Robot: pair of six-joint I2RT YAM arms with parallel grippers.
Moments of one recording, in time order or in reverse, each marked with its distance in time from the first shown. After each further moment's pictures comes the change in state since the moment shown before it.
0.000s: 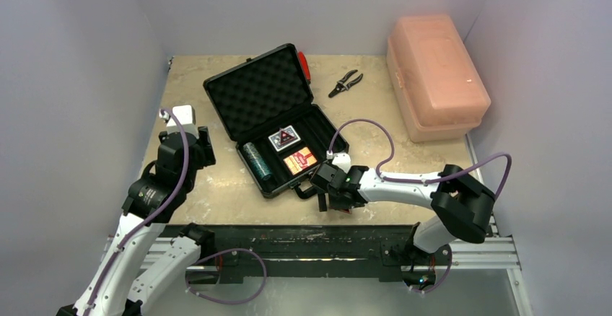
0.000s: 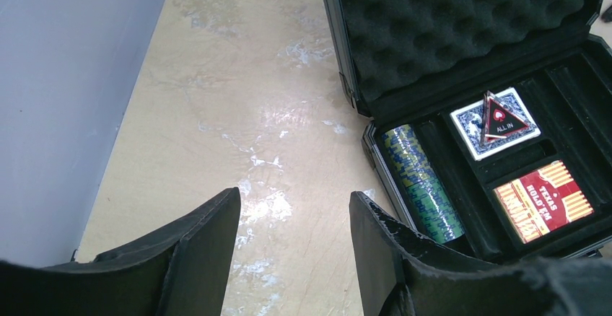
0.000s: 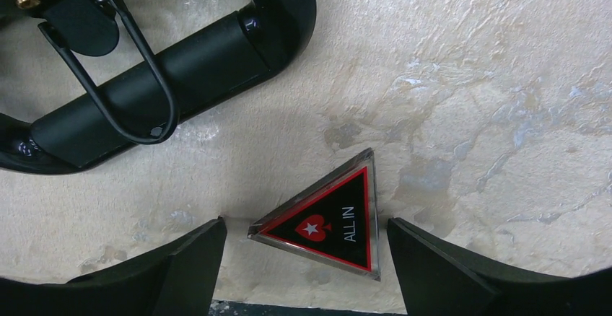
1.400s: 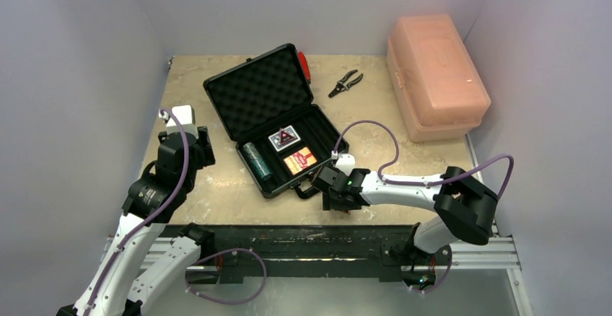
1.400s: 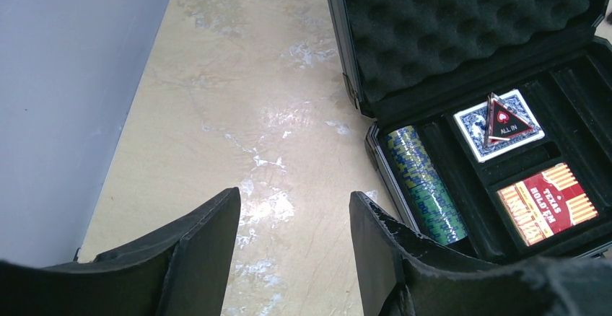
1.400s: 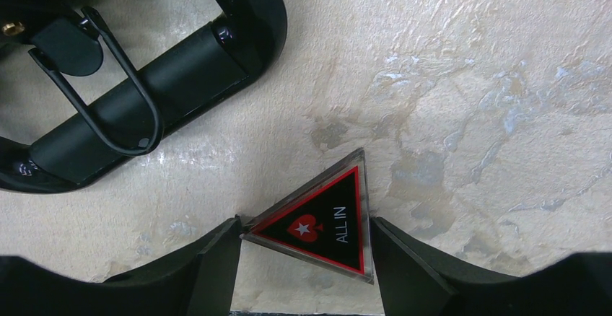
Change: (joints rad) left arm 0.000 -0.002 -0.002 0.000 -0.011 0.000; right arm 0.011 -0.021 -0.031 0.016 0.051 0.101
